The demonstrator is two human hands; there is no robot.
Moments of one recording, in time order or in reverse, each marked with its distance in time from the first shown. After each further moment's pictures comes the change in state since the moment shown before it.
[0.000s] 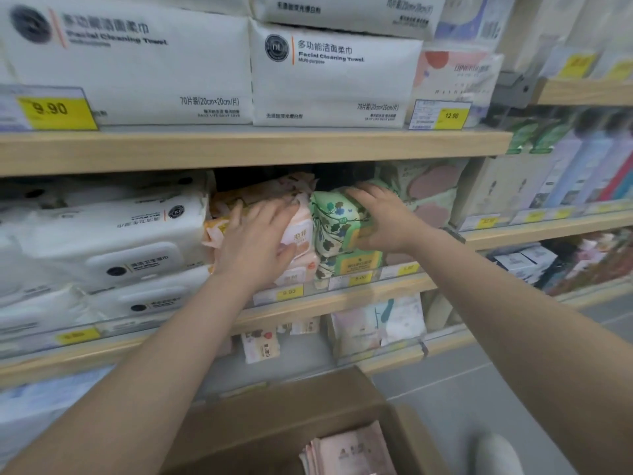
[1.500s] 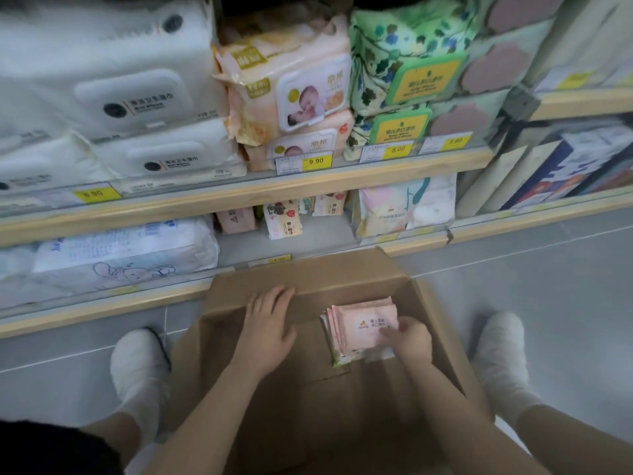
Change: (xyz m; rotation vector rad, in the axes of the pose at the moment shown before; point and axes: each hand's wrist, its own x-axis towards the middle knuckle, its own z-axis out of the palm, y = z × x) left_hand -0.283 0.020 0.155 -0.317 -0.437 -0.247; right_hand -0.262 -0.063 0.268 0.672 -0.256 1.112
